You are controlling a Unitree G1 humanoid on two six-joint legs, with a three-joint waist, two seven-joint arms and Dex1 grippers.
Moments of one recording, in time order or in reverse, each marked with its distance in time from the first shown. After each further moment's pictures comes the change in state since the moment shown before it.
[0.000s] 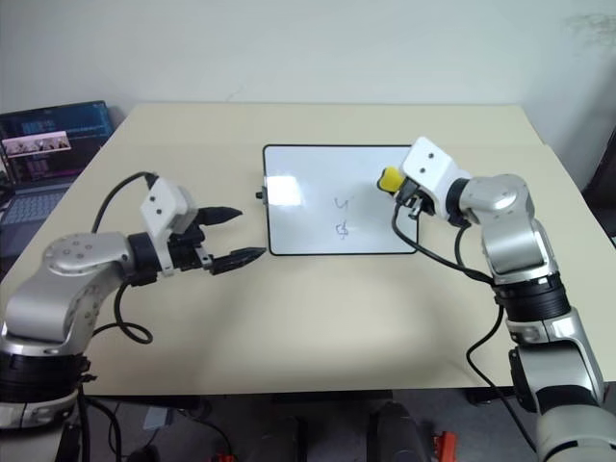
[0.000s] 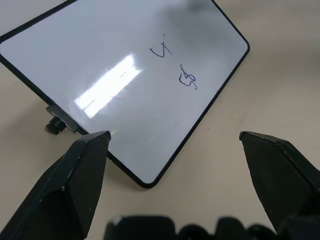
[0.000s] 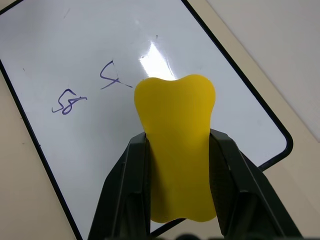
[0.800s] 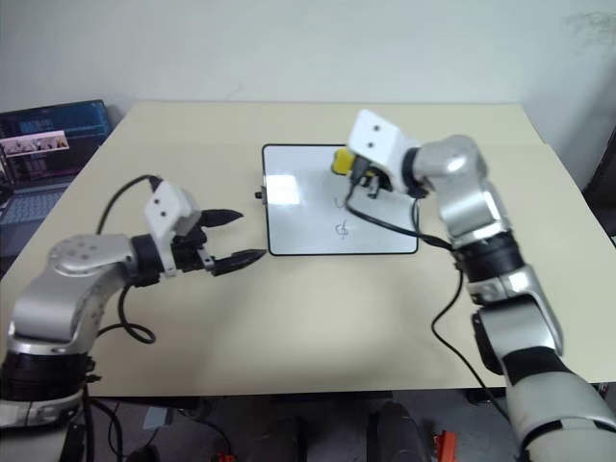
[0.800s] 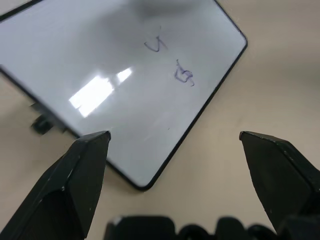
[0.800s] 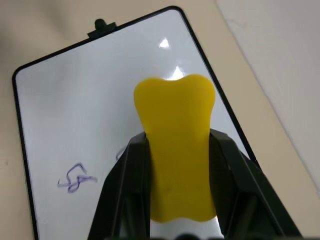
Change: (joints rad) left arm -0.001 -0.001 0.013 0.030 0.034 -0.017 -0.025; right arm -0.220 0.123 0.058 0.175 -0.073 -0.093 0.089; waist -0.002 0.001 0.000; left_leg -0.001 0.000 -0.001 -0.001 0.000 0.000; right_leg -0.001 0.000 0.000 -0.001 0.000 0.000
